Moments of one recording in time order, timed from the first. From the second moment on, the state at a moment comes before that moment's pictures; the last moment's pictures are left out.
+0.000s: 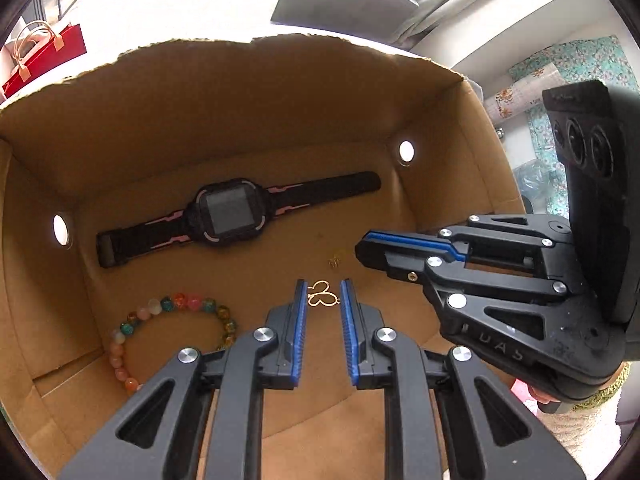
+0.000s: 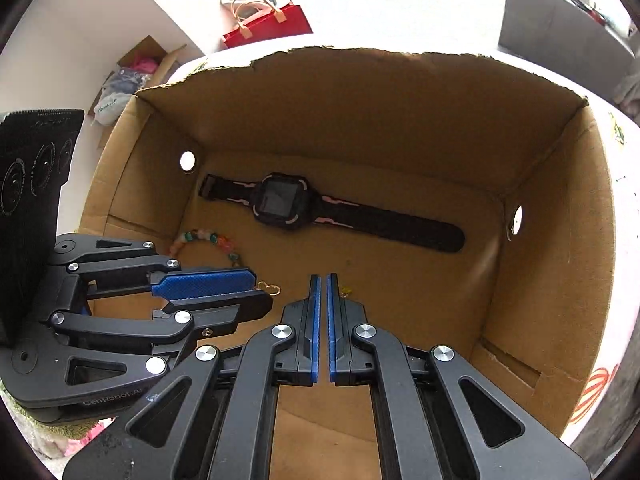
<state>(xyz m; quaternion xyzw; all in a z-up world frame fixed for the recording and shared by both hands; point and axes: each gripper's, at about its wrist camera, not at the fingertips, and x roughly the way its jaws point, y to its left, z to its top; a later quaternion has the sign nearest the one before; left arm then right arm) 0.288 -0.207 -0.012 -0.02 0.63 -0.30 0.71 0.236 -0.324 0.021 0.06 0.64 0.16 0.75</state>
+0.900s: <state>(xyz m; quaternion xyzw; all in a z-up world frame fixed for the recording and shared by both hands) 0.254 -0.189 0.034 -0.02 0.53 -0.28 0.80 0.224 -0.351 0.079 0.07 0.50 0.19 0.84</state>
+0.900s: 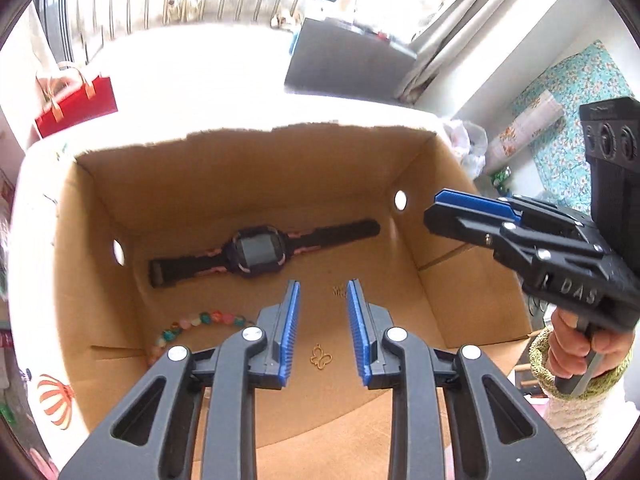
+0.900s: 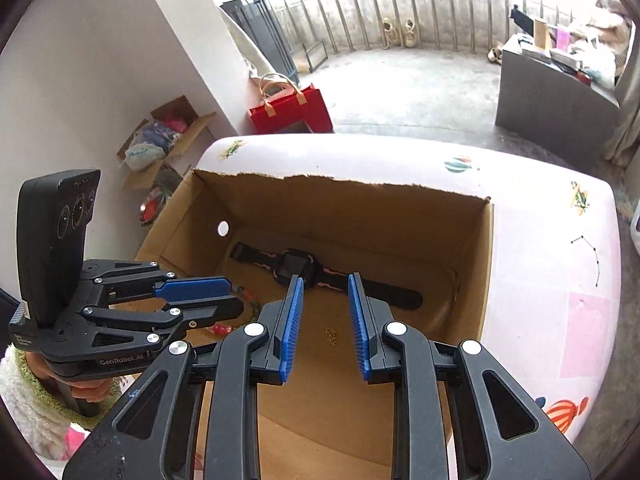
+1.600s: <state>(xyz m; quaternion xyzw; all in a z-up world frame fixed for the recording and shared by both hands) 0.062 -0.133 0.078 0.01 0.39 -0.32 0.87 0.074 -0.388 0.126 0.09 0.36 0.18 0.91</state>
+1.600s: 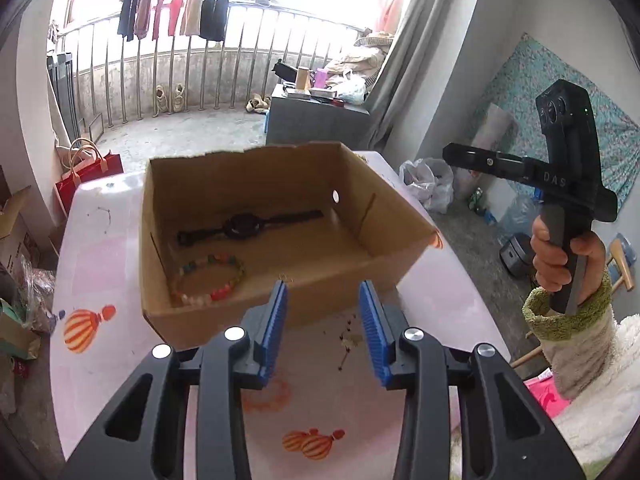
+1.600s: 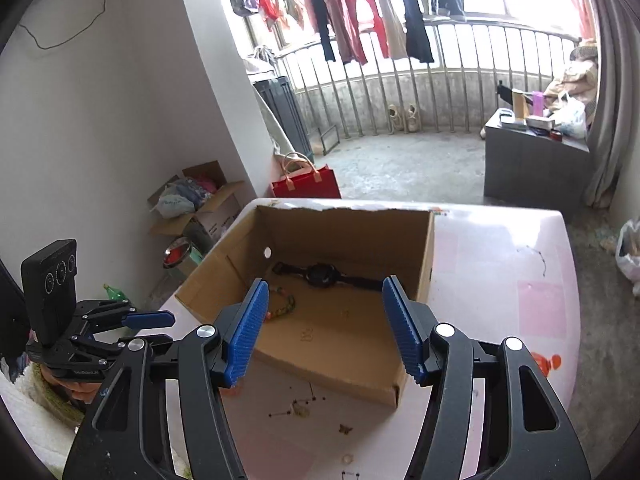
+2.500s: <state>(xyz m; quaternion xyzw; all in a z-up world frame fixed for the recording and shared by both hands) 0.060 -0.206 -0.020 0.12 0.39 -0.41 0.82 -0.017 -0.364 0.014 0.22 0.46 0.01 0.86</state>
